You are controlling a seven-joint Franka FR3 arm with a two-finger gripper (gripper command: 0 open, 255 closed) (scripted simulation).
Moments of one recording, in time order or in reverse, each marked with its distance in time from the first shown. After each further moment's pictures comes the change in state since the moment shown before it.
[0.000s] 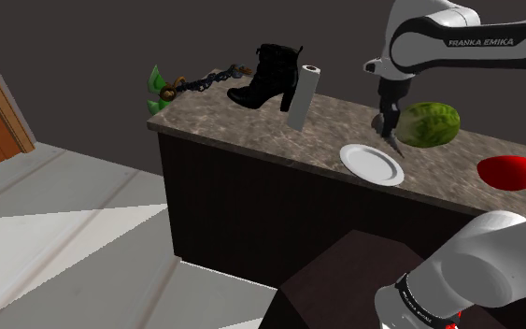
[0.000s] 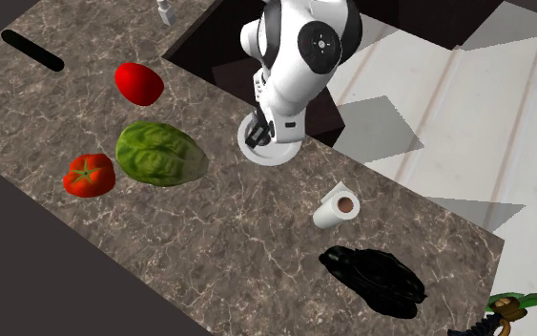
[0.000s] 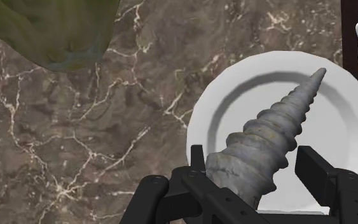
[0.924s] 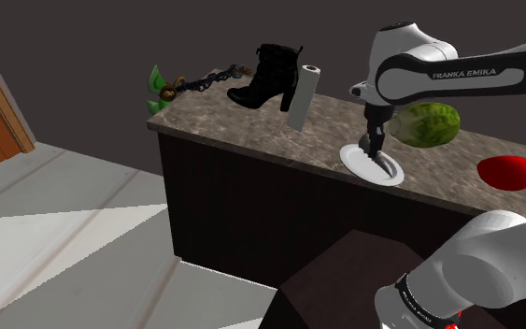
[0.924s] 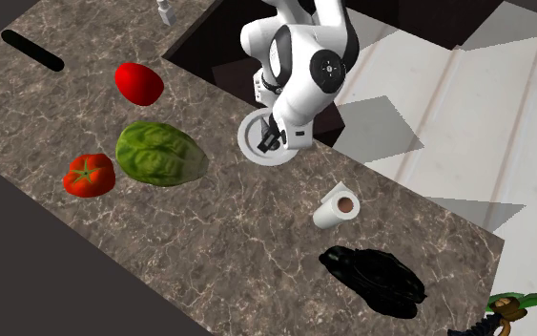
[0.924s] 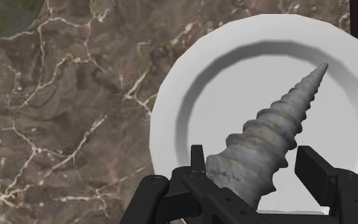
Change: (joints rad) arm 0.017 -0.012 0.027 -0.171 0.007 0.137 0.092
